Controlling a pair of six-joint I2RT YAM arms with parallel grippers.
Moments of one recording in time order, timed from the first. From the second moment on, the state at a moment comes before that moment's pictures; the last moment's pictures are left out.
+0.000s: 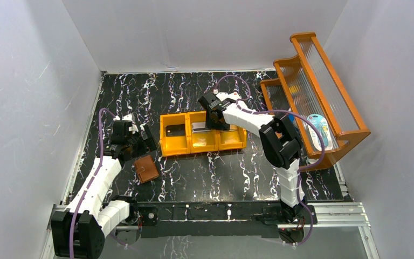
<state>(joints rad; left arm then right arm) -0.11 0.97 0.66 -0.58 0.07 -0.45 0.74 2.05 1.58 -0.68 0.32 0.69</state>
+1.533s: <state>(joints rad) -0.11 1.16 0.68 -0.69 -0.13 -0.64 0.66 1.79 1.55 -0.70 0.22 0.79</state>
